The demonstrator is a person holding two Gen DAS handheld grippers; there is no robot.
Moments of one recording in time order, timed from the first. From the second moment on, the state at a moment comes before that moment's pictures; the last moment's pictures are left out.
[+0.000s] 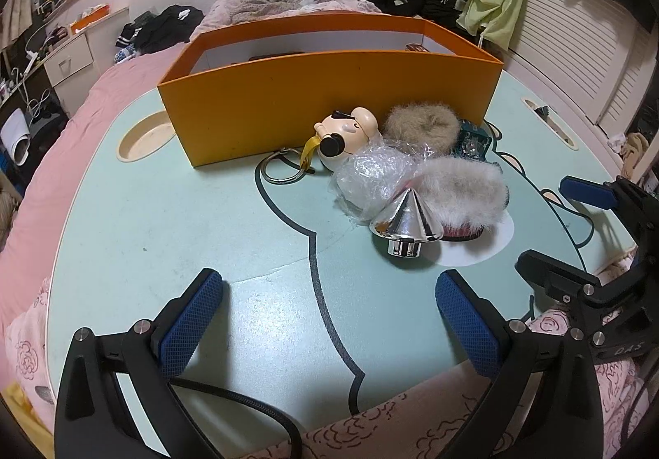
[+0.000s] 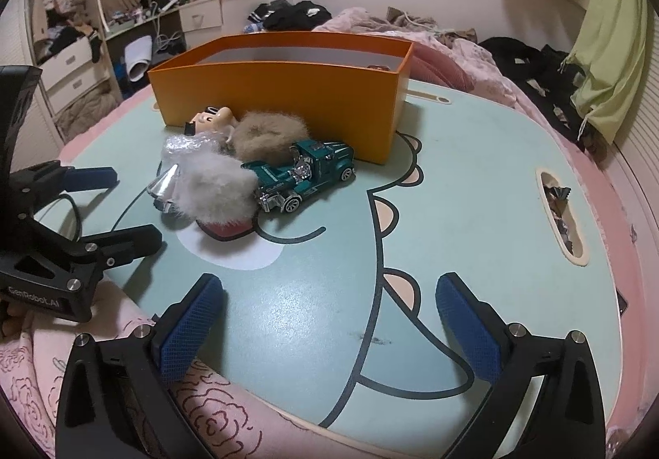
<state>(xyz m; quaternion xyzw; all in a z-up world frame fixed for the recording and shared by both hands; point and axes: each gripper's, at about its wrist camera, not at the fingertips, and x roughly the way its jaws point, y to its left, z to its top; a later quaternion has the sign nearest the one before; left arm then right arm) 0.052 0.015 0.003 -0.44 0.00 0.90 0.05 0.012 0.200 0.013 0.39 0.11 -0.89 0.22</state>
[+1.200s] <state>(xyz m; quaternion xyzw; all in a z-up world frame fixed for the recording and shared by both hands) 0.028 0.025 0.018 -0.43 -0.01 0.90 0.10 0.014 0.206 0.014 0.38 0.10 -0.89 0.22</state>
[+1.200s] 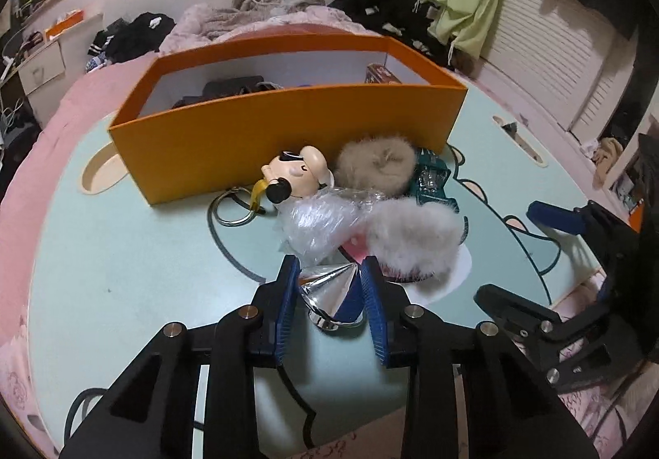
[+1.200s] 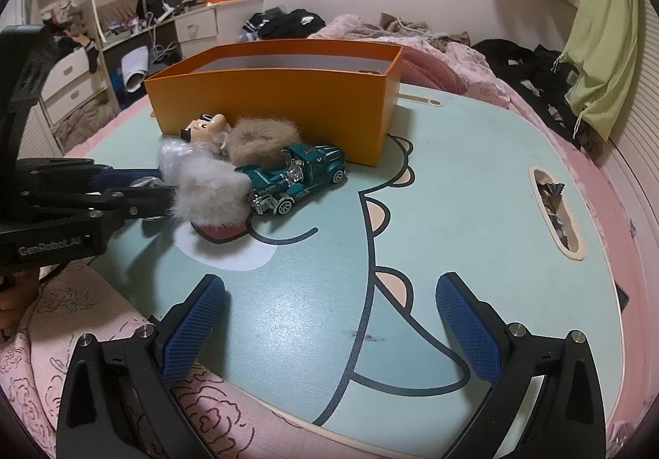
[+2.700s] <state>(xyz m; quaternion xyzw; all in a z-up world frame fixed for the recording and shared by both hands) 0.057 0.015 0.009 -0.41 0.00 0.91 0.07 0.033 0.207 0.030 0.35 0.07 -0.87 0.35</state>
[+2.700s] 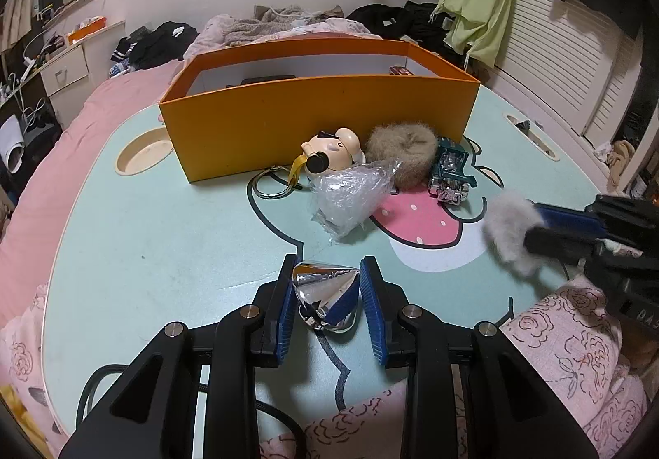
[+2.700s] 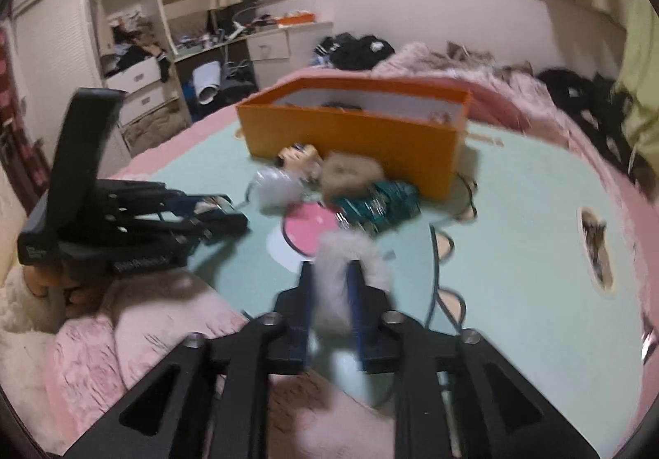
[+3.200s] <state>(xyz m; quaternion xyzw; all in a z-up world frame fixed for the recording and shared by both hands) 0.057 0.015 0.009 -0.41 0.00 0.91 0.07 0.020 0.220 0.036 0.32 0.05 -0.91 0.25</state>
